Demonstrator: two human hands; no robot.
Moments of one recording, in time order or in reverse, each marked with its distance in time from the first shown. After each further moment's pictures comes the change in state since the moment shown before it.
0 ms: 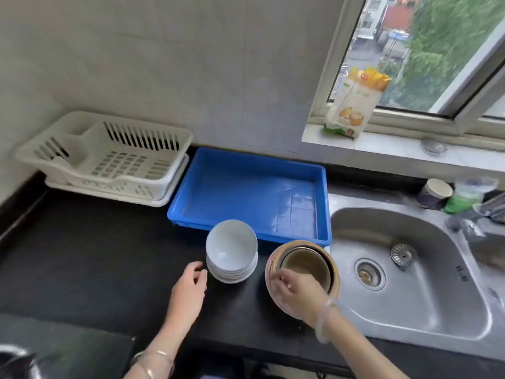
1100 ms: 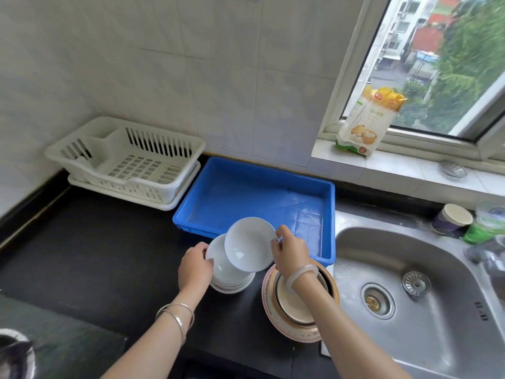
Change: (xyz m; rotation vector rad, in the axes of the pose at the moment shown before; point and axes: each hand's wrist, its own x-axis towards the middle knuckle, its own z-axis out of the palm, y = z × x) left_hand 0.033 0.052 0.020 0.294 0.199 0.029; right_hand 0.073 -0.032 -0.040 0.031 0.334 -0.059
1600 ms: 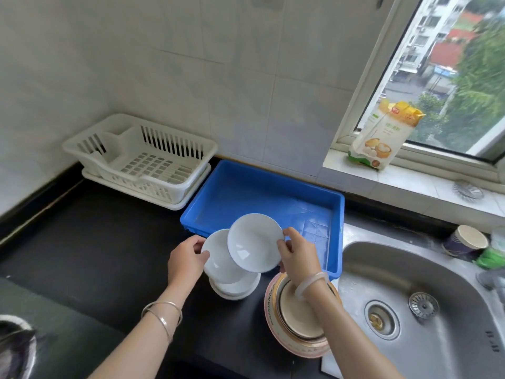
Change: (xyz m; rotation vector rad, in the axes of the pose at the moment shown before) left_hand 0.010 -0.001 -0.031 -0.185 0.074 -0.016; right_hand 0.006 -0.009 -0.010 0.217 -0.002 -0.033
